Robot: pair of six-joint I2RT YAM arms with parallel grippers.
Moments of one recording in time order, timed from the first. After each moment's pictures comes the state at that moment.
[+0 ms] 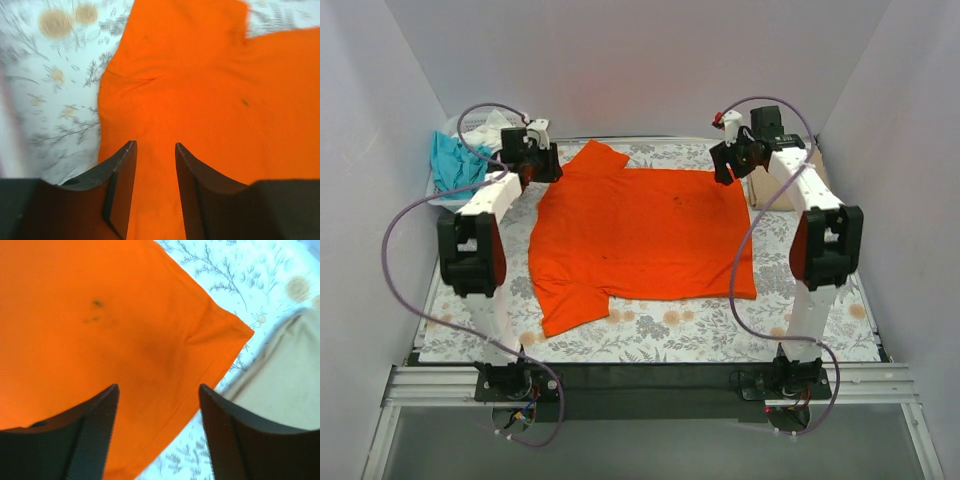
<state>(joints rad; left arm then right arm) -0.02 2.07 1.59 -0.17 0.27 -0.02 0.15 2.10 1.85 -0.63 -0.35 -0.41</state>
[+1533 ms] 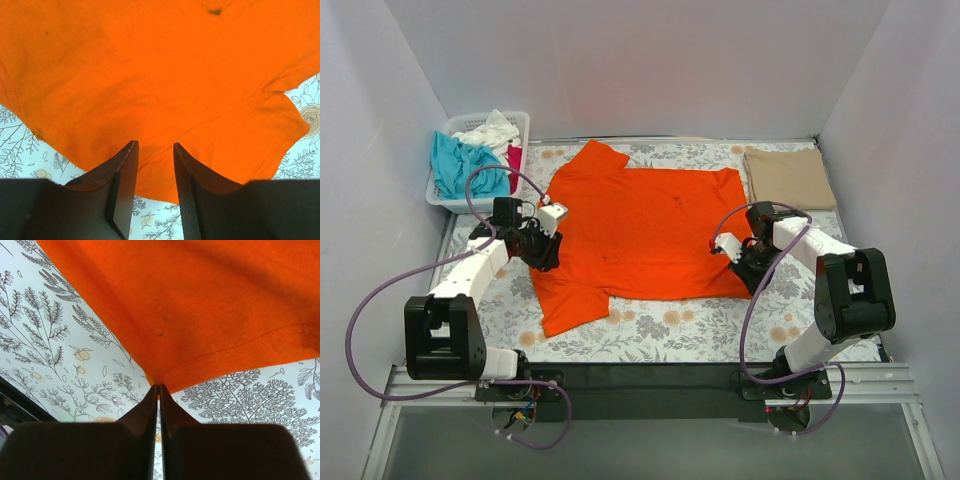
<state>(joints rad) -0.02 1.37 0.86 -0.57 0.46 0.52 0.20 1.59 0.95 -0.95 -0.26 -0.86</state>
